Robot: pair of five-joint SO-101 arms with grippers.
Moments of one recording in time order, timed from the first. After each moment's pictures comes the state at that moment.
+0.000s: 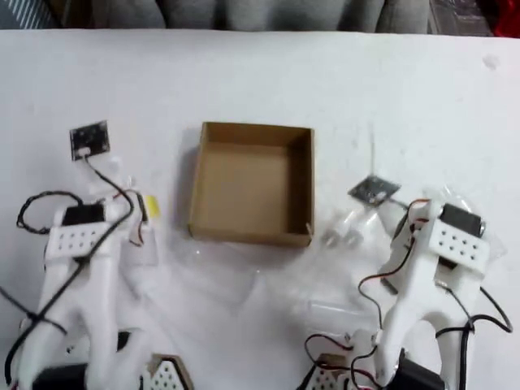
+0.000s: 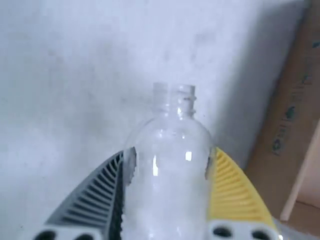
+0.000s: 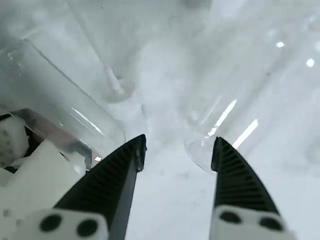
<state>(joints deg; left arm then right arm) -12.9 -26.2 53.5 51.1 11.7 23.6 -28.2 41.8 86.0 64.0</state>
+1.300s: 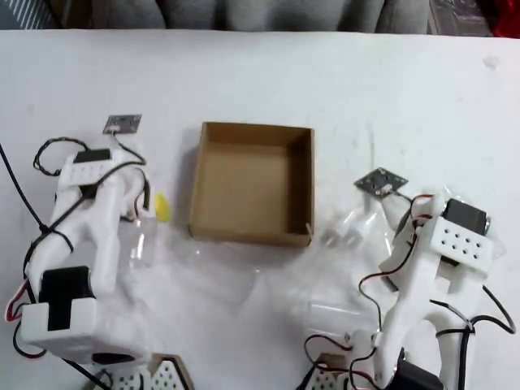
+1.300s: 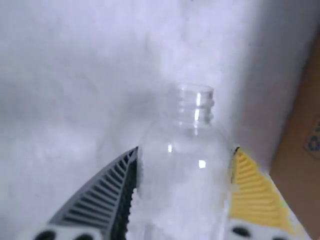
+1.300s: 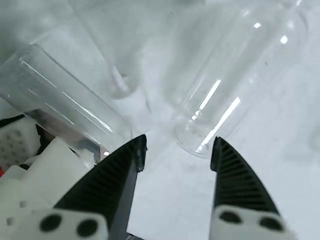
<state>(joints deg) -13.2 3.9 27.8 64.5 -3.1 23.1 -29.1 39.9 88.8 62.0</state>
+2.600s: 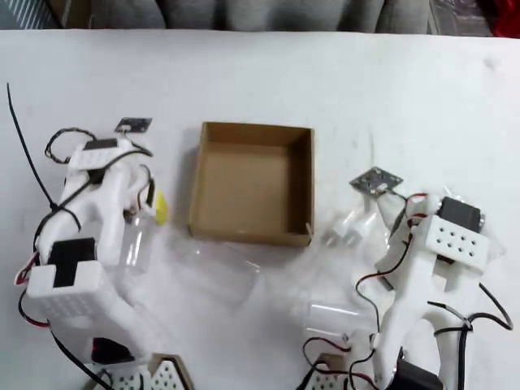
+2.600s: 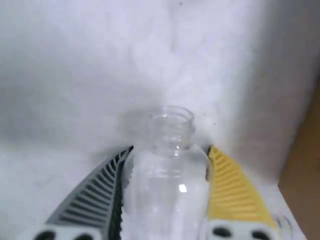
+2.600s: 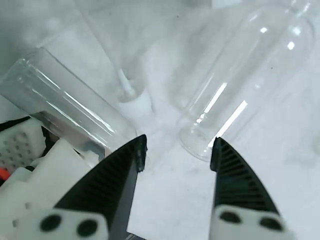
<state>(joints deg) -13.0 16.9 17.9 68.1 -5.2 20.5 -29.1 39.9 89.4 58.9</state>
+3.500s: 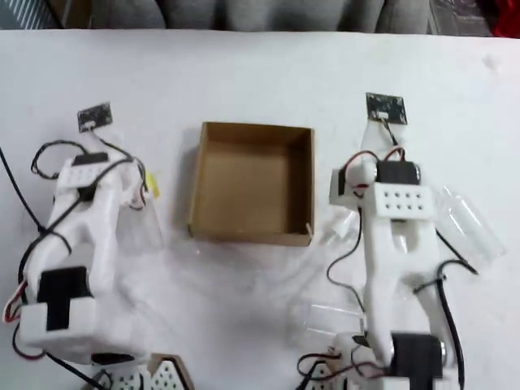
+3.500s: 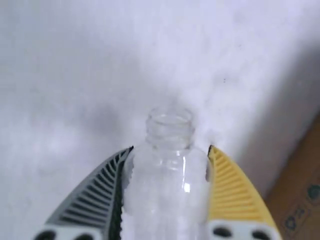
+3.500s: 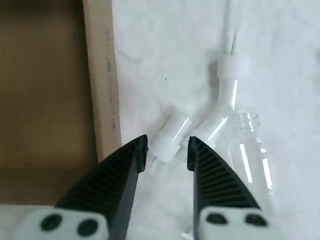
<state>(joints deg) -14.4 2.9 30.9 51.8 14.8 -0.4 -16.2 28.0 67.6 -5.2</state>
